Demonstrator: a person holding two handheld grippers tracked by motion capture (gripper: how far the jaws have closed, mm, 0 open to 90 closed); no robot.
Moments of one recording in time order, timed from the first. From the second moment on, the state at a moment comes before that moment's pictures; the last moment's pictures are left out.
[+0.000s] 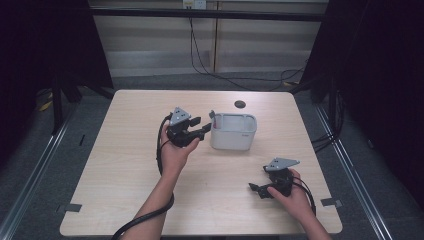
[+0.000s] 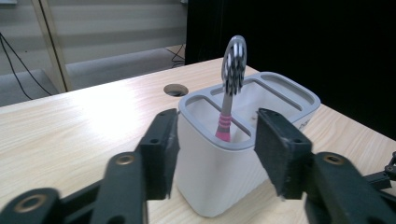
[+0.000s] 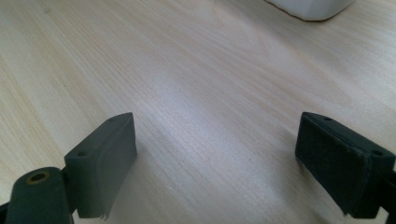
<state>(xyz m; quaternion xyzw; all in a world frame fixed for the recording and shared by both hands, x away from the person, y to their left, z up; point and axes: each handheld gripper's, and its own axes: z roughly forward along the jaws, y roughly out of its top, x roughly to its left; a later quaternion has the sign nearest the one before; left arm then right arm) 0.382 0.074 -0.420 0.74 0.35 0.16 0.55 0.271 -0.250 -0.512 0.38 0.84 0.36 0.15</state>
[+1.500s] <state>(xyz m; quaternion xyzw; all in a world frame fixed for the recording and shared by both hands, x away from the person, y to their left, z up) 0.367 0.121 -0.428 0.77 0.32 0.14 0.54 0.271 -0.250 -0.512 0.38 0.84 0.36 0.15</state>
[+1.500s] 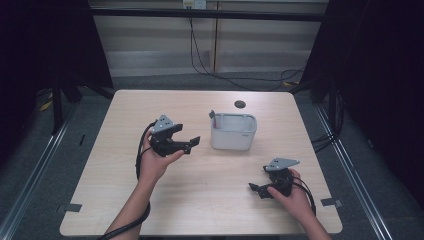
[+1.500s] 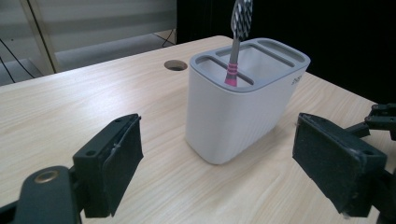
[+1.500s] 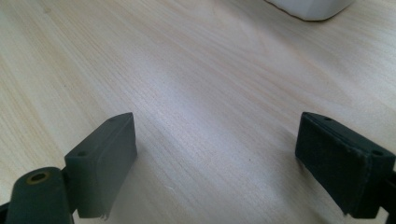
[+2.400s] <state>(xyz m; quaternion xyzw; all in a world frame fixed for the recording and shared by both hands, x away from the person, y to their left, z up) 0.358 0.155 -0.446 0.78 0.34 0.14 0.51 0.271 -0.250 -0.512 0.38 0.84 0.36 0.15</state>
